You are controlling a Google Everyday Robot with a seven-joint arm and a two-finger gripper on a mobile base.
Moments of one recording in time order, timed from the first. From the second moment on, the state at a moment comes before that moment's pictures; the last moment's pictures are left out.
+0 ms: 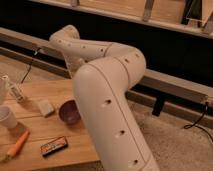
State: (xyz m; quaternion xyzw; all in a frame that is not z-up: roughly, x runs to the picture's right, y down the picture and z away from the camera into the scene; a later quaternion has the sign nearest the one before) arm -0.173 -0.064 0.839 -0.22 0.21 0.52 0.79
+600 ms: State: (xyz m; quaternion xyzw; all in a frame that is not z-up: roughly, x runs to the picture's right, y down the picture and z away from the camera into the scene) arm -0.311 0.033 0.816 -0.33 0.23 0.37 0.84
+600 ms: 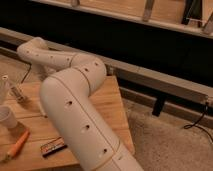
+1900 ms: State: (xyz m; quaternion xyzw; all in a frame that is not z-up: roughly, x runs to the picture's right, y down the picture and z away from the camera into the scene) arm -0.161 0.156 0.632 -0.37 0.31 0.34 0.81
